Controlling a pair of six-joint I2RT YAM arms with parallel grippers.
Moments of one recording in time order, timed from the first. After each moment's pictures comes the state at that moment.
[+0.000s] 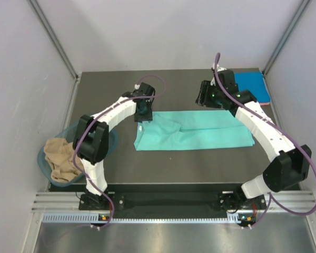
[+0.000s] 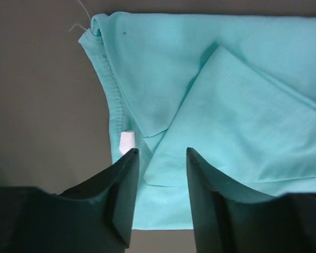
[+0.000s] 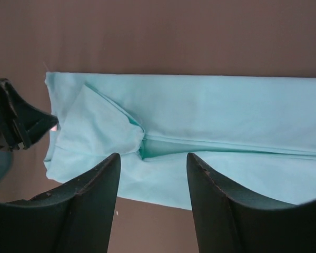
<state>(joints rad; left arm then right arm) -0.48 1.91 1.50 -0.71 -0.16 -0.50 0.39 1.48 1.39 -0.62 0.01 0.42</state>
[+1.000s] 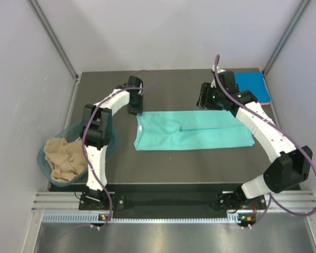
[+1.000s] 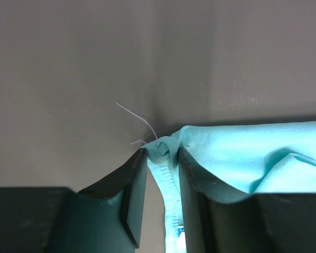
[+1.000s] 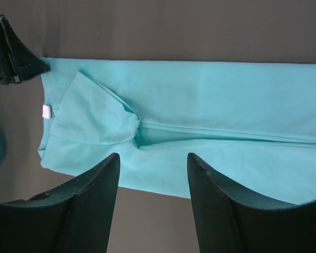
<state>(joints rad) -0.28 2.17 1.69 -0.65 -0.03 -0.26 0.38 1.45 1.39 -0.68 0.00 0.41</state>
